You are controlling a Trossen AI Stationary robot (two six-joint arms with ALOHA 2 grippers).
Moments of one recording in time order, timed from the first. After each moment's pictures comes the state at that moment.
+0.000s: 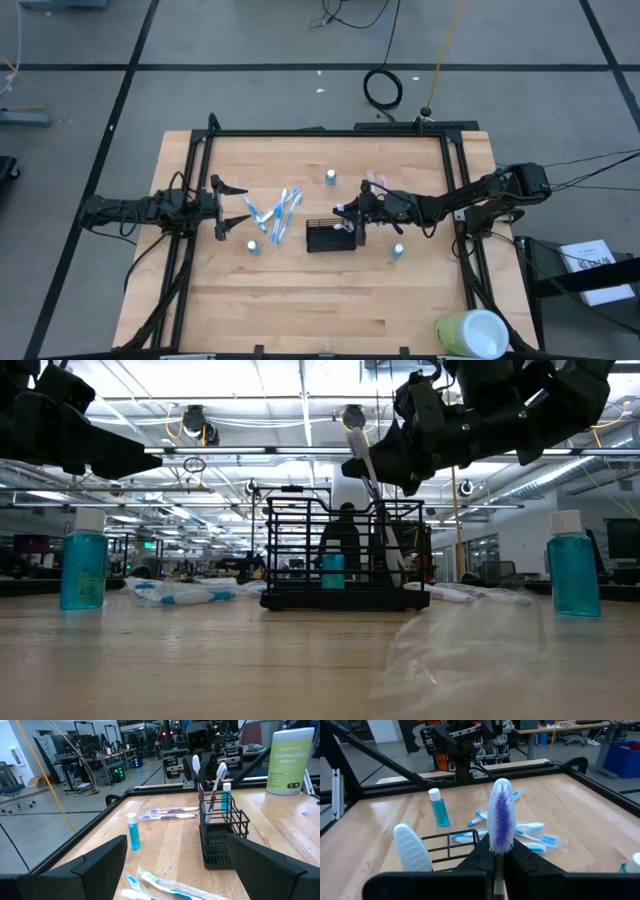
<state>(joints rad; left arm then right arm) -0.07 0.01 0.06 -0.10 -0.23 0.13 0.03 1.52 0.56 0.79 0.13 0.12</state>
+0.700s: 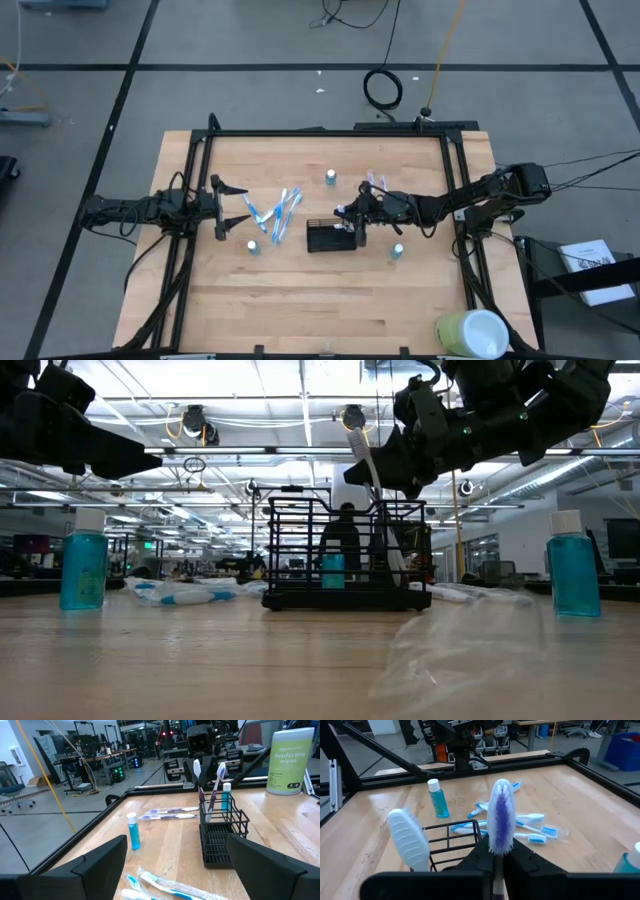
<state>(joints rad) -0.07 0.01 0.06 -0.10 -0.23 0.13 0.03 1.52 0.56 0.74 0.13 0.14</state>
